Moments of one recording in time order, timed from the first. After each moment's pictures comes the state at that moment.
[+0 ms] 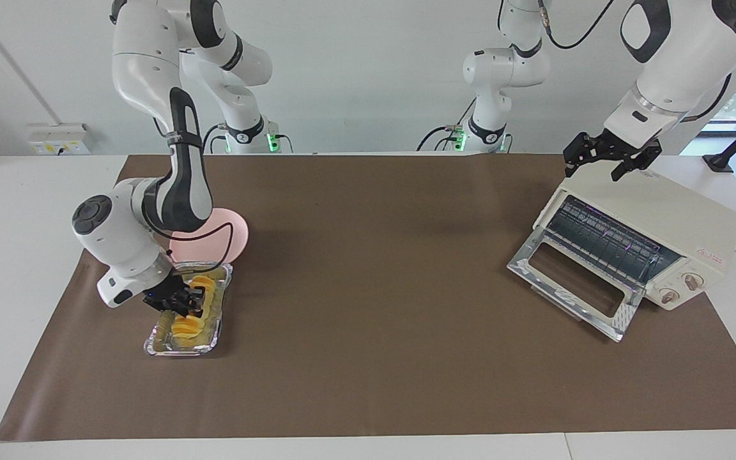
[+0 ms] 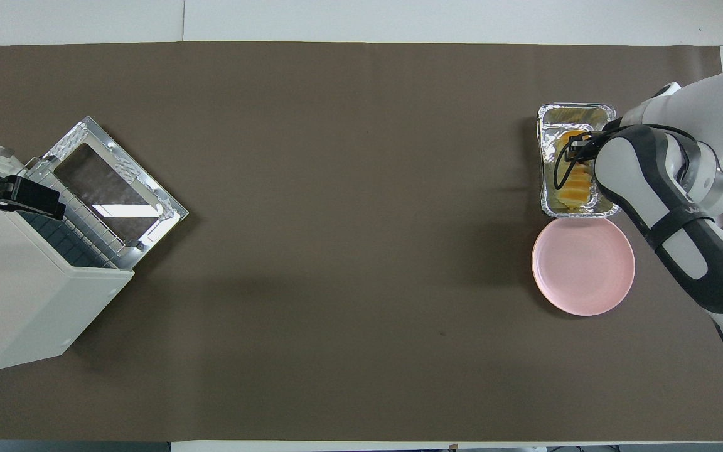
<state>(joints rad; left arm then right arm) -0.06 0.01 0.01 -1.59 -0.02 1.49 0.12 -0.08 0.46 0.00 -1.75 0.19 2.26 -0.13</state>
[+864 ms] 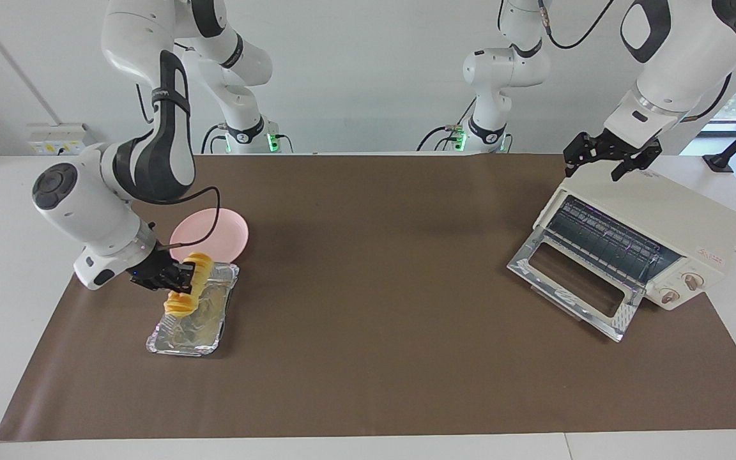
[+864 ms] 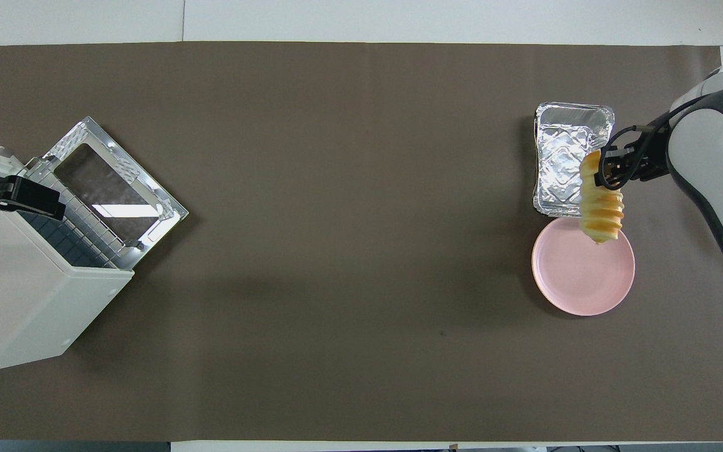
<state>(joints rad) -0.06 0.01 0.01 -1.59 -0.02 1.49 0.12 -0.07 0.24 0.01 -1.68 0.17 1.72 -0.07</state>
